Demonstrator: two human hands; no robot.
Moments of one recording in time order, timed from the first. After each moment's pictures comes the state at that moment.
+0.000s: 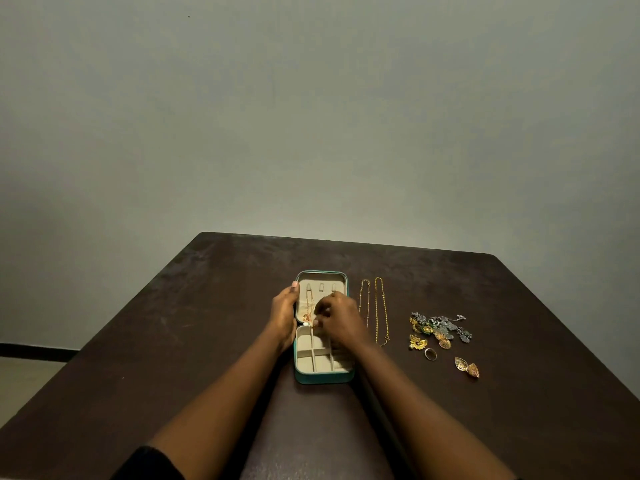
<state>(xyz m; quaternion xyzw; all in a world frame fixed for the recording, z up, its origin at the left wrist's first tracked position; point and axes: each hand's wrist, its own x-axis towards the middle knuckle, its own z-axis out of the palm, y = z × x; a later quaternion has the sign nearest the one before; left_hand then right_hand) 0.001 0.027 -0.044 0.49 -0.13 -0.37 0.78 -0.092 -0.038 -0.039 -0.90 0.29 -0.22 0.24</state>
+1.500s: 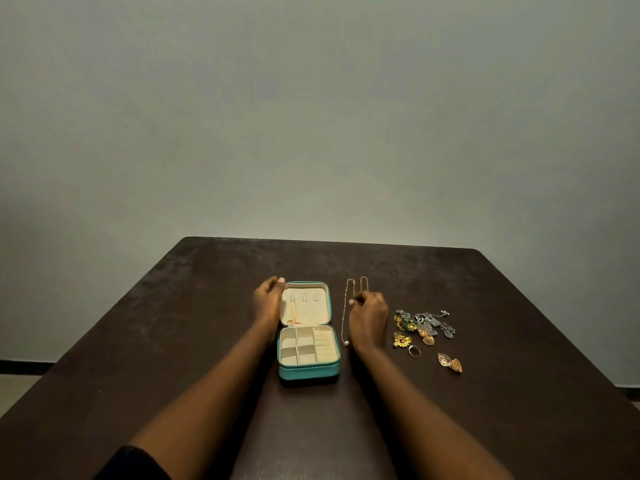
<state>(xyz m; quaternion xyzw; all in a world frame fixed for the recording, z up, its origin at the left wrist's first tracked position) 0.019 0.008 -0.048 0.70 -0.17 -0.20 0.67 -0.130 -0.066 -0.044 -0.71 0.51 -0.40 0.29</state>
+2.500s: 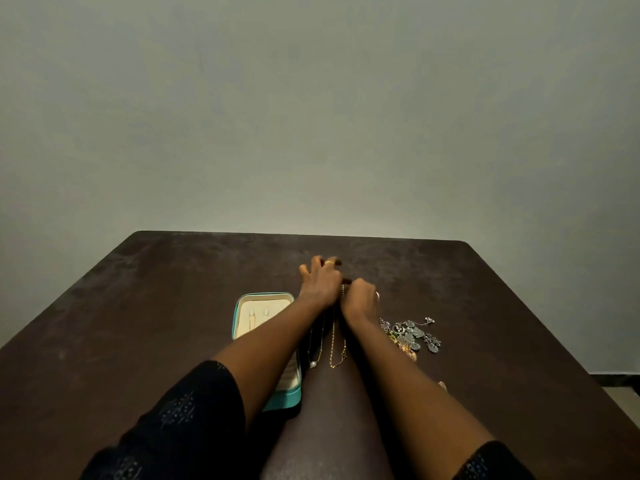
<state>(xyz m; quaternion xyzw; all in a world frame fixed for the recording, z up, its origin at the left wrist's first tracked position) -0.041 -0.140 -0.027 0.82 -0.56 -0.03 0.09 -0.120 -0.165 -0.046 -0.78 0.55 -0.21 0.22</state>
